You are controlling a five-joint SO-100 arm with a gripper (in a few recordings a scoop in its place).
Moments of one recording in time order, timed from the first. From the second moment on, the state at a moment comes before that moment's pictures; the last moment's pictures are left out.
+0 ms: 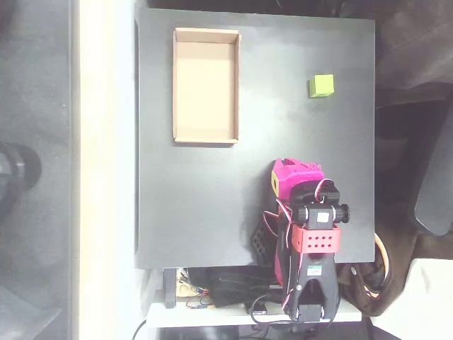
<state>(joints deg) -2.1 191.3 180.1 78.9 86.1</state>
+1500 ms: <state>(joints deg) -2.2 190.2 177.1 79.6 85.5</state>
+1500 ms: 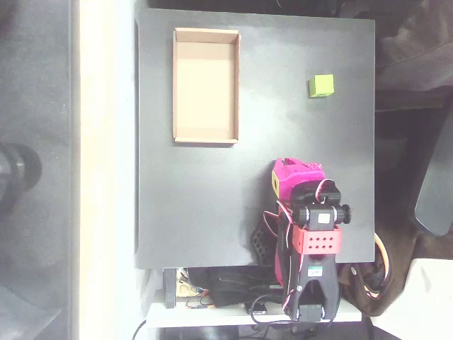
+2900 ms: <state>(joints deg) 8.3 119.4 83.2 79.6 85.3</state>
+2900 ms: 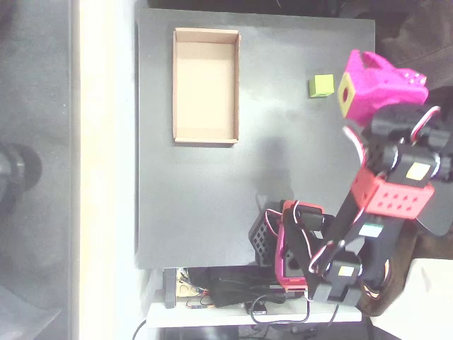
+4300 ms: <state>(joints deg) 7.9 77.8 74.4 79.6 85.3</state>
